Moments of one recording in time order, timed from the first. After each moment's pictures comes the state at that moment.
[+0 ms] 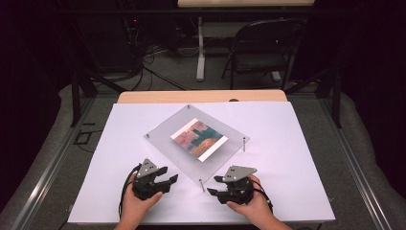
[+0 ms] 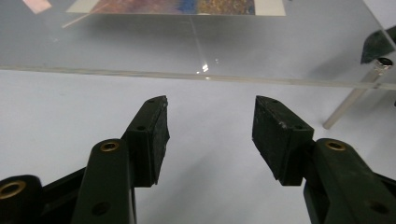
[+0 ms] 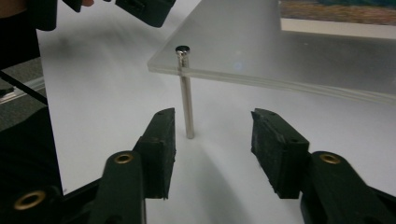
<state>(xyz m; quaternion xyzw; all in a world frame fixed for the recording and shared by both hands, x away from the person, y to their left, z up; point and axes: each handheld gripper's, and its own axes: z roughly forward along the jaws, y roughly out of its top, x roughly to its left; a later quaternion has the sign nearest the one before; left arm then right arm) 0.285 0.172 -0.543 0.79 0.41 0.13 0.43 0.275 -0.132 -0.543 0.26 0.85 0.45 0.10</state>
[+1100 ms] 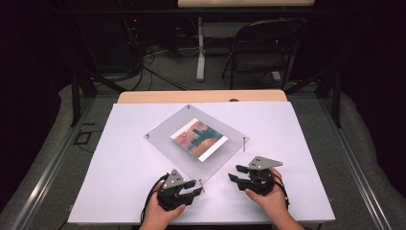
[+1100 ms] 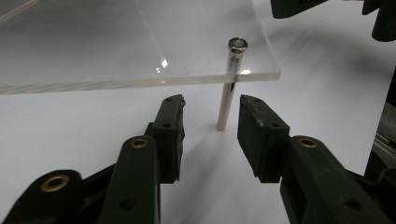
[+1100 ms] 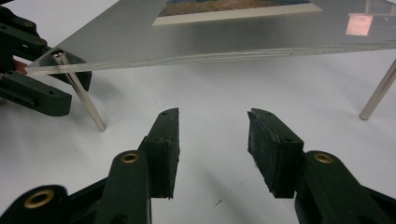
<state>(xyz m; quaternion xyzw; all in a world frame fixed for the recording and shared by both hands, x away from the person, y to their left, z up) 0.265 0.105 -0.557 0.82 0.34 0.06 0.45 0.293 -0.190 -0.543 0.36 0.80 0.46 0.14</state>
